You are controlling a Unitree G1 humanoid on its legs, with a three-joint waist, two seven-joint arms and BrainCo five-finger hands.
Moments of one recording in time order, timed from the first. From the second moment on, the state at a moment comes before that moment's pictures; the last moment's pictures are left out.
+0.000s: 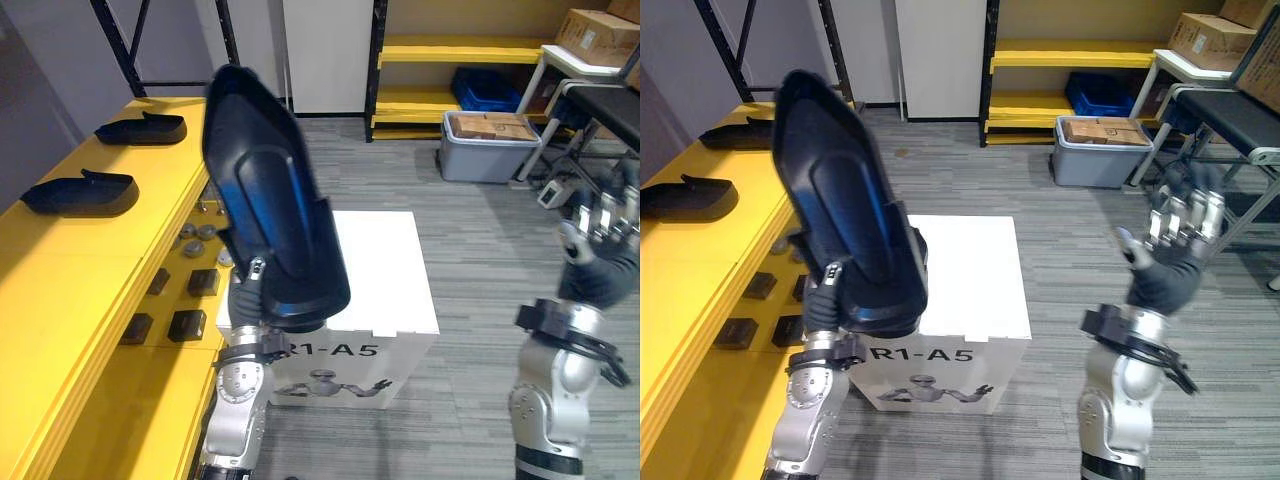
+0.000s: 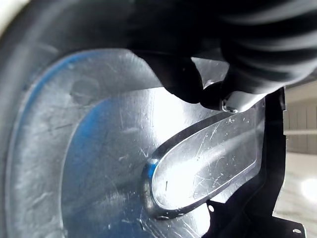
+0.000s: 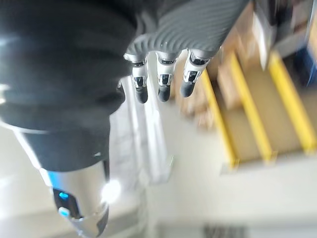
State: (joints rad) left arm 0.08 0.01 -0.05 -0.23 -0.13 -0.10 0.26; right arm 0.01 -0.14 -0.38 -0.23 0.44 -0.31 -0.20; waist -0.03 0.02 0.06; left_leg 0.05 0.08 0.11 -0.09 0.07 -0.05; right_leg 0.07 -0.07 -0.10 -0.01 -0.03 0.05
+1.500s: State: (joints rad) left arm 0.16 -0.03 -0.12 -0.23 -0.12 -0.12 0.24; right arm 0.08 -0.07 -0.17 0.92 0.00 -0.02 -0.04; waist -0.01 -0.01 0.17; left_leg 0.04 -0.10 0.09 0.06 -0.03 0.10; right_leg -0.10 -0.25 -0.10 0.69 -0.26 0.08
